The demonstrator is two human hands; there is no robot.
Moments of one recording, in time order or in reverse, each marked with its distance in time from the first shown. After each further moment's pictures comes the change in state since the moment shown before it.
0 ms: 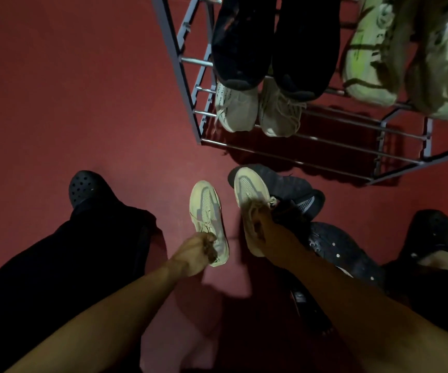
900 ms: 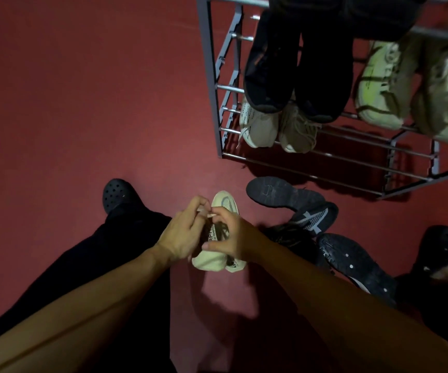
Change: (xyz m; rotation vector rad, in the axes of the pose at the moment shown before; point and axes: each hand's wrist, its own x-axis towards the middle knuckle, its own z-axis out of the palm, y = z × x) left_hand -0.084 0.076 -0.111 0.162 0.248 0.369; right_hand 0.001 -0.135 0.012 0.361 -0.130 -0.313
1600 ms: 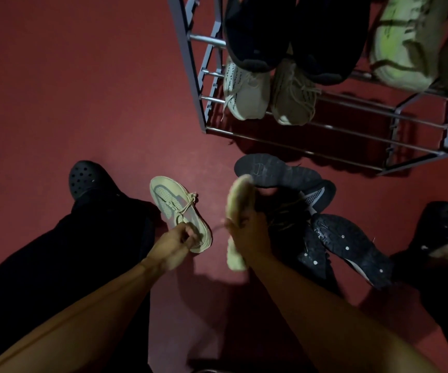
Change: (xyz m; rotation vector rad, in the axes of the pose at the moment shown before) left_hand 0.002 -0.104 0.081 -0.049 -0.195 -0.400; right_hand 0.004 0.093 0.024 -0.127 0.523 0.444
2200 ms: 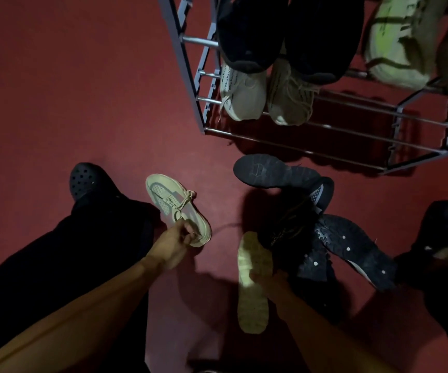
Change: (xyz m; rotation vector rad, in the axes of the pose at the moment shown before) left_hand 0.005 -0.006 0.001 0.158 0.045 0.101; right_hand -0.050 0.129 0.022 0.412 -0.264 0.726
